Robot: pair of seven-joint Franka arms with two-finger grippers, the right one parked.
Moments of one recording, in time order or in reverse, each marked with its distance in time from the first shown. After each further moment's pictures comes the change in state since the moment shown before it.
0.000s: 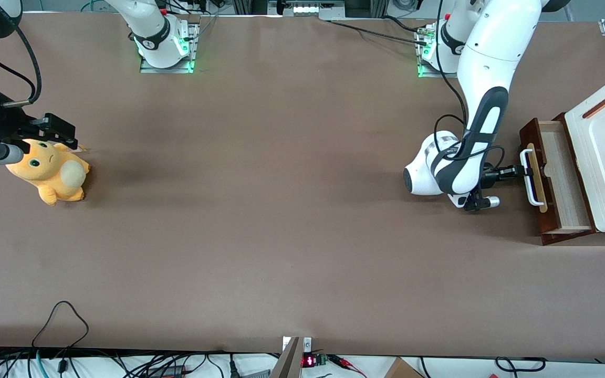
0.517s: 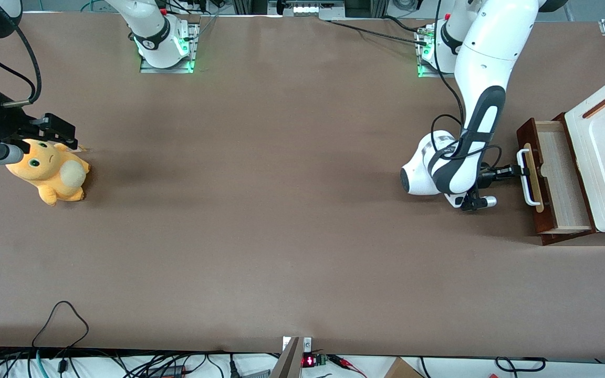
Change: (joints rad) arm -0.016 0.003 0.001 0.011 -0.019 -0.007 0.000
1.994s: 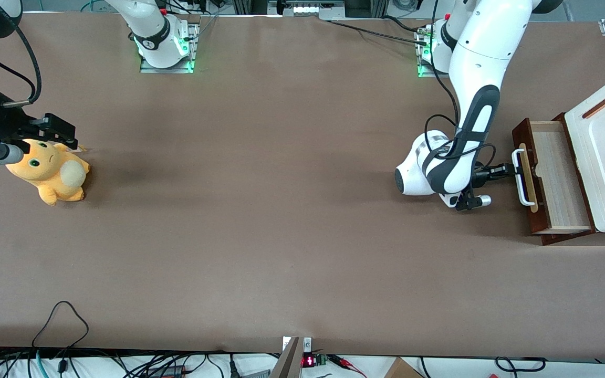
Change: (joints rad) arm -0.030 0.008 0.000 0.022 -0.056 -0.024 -0.009
